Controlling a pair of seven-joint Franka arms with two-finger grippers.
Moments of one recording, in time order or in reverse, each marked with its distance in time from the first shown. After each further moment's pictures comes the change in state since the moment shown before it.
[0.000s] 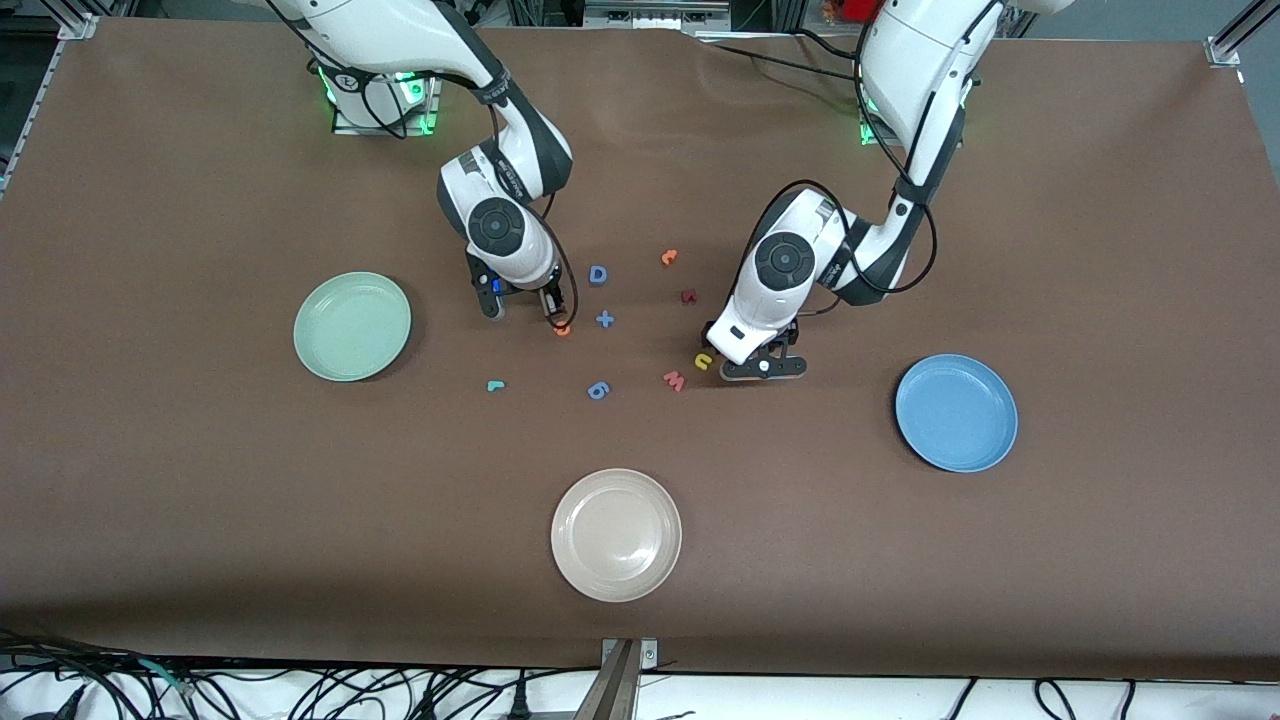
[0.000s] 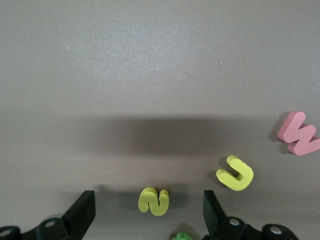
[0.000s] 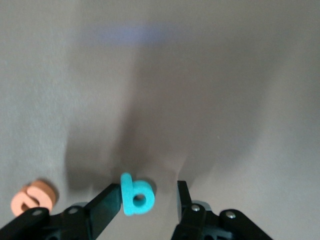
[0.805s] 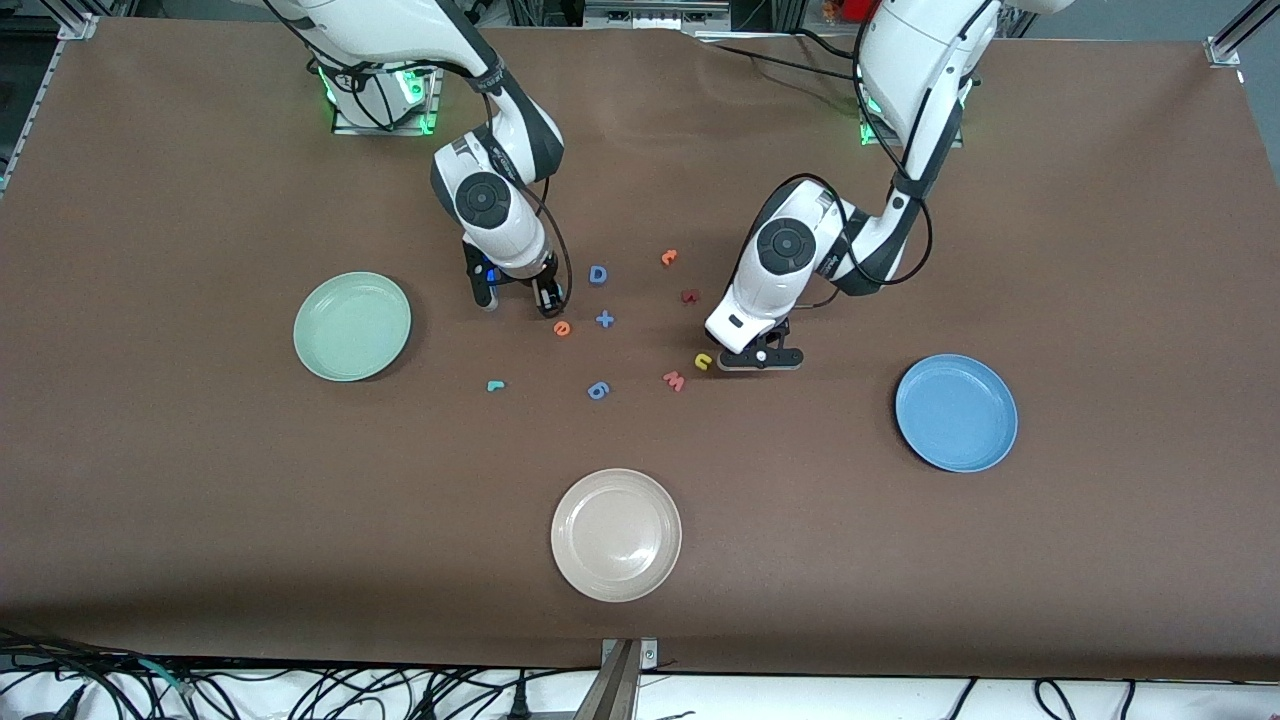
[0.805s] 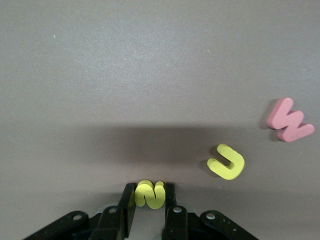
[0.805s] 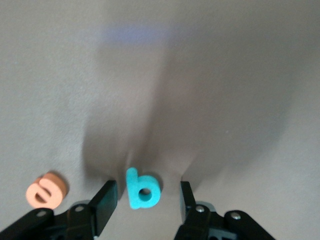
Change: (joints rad) left arm -0.003 -0.023 -0.018 -0.069 0.000 0.093 -0.007; right arm 0.003 -0.037 0.024 -0.084 0.000 0.166 0.047
